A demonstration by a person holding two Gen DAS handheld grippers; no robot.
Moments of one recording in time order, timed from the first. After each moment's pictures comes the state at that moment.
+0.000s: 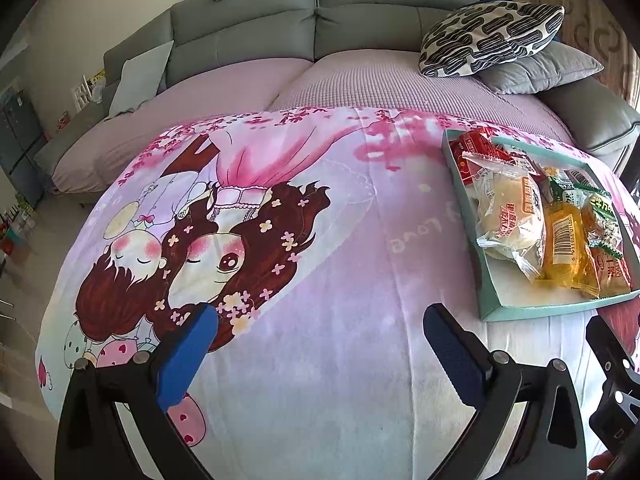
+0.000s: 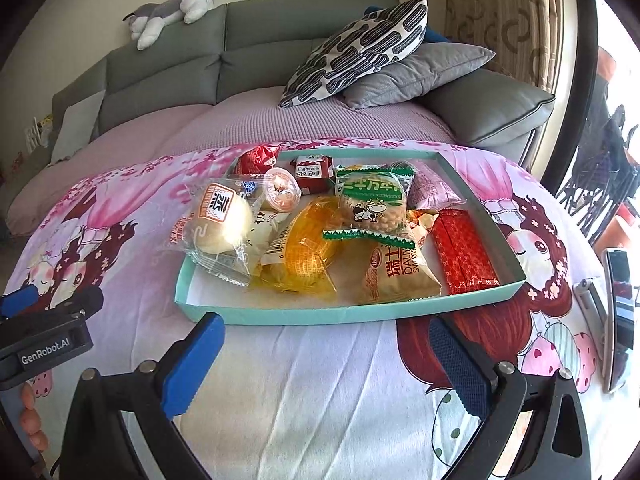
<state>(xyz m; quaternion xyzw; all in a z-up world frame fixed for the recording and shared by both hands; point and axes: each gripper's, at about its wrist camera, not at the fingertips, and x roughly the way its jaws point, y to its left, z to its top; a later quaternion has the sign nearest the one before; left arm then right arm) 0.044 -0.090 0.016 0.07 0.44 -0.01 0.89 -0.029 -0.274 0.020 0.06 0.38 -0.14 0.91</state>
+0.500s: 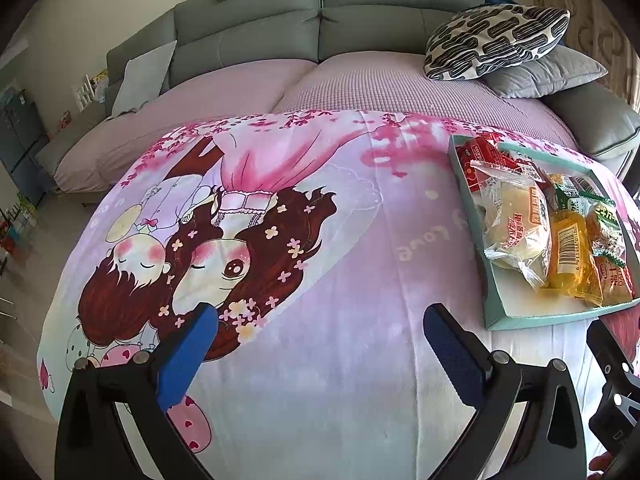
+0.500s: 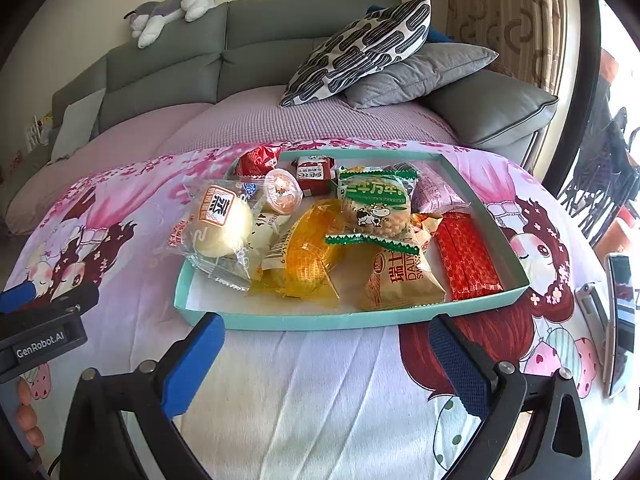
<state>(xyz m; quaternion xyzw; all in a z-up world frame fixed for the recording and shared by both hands) 0.050 -0.086 0.019 0.06 0.44 0.00 0.90 -0.023 -0.273 0.021 0.05 0.38 -0.13 0.91</state>
